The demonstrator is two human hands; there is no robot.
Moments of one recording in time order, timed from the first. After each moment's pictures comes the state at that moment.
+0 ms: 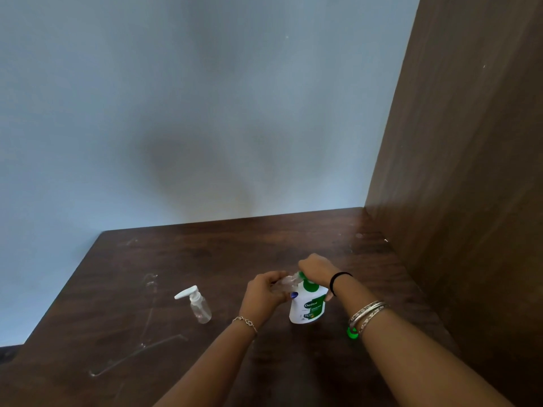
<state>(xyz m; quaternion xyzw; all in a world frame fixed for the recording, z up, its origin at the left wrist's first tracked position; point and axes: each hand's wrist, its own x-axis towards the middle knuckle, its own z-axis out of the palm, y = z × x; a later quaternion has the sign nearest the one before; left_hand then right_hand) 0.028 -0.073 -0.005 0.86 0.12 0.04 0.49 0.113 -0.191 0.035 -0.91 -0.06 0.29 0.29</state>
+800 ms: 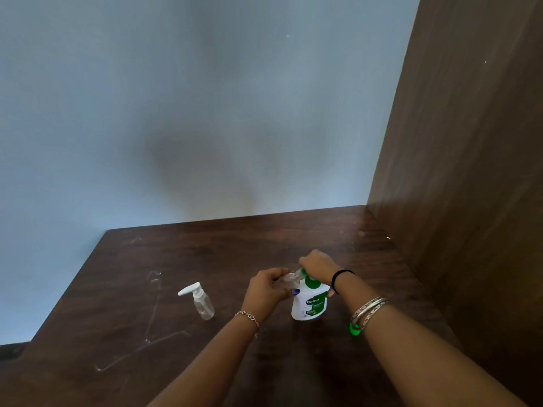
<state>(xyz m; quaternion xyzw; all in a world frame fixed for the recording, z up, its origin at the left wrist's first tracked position) 0.027 -0.075 0.000 0.87 0.12 0.02 0.48 0.116 -0.192 0.027 -0.91 -0.07 0.26 0.31</state>
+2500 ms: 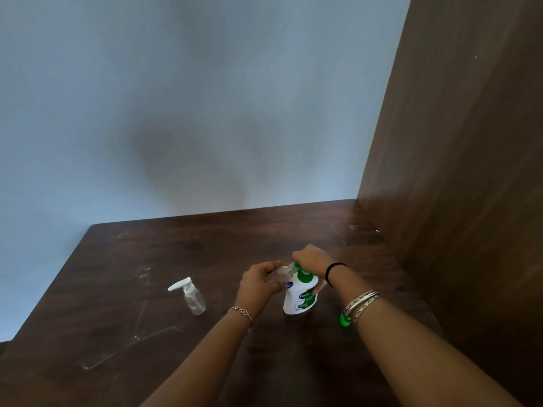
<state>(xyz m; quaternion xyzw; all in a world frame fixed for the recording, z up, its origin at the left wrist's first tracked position) 0.026 -0.076 0.000 0.85 0.12 0.03 0.51 0.119 -0.195 0.022 -0.88 -0.02 0.30 0.37</state>
